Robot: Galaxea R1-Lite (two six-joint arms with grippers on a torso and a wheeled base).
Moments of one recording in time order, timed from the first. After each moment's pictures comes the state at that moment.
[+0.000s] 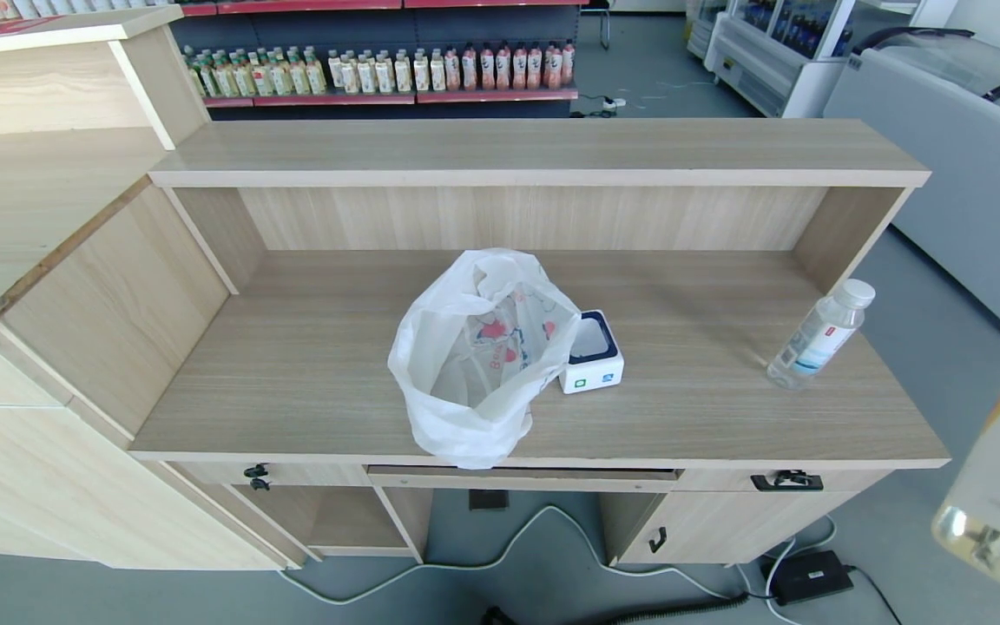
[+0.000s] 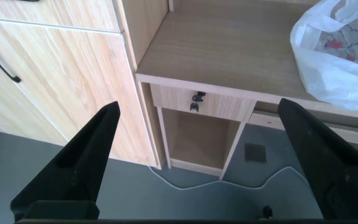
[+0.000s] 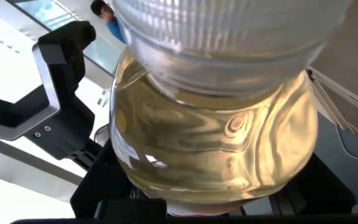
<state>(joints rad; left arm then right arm) 0.00 0.00 0.00 -0.05 0.20 -0.02 0.05 1.07 -0.67 -0.85 1.37 0.86</state>
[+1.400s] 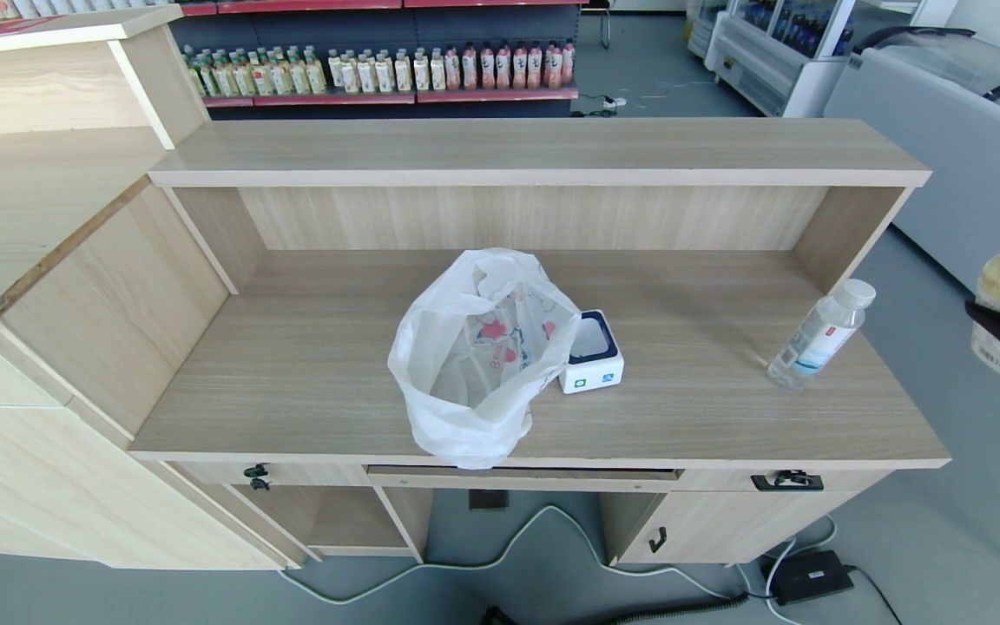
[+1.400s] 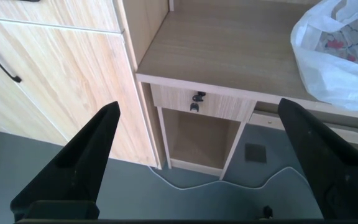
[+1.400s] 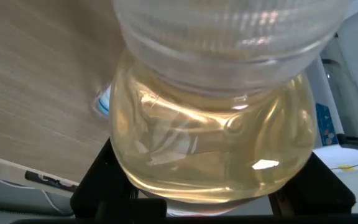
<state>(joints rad) 0.00 0.00 0.00 -0.05 0.20 -0.02 -0.42 1.46 -0.63 -0.83 0.39 -0.75</state>
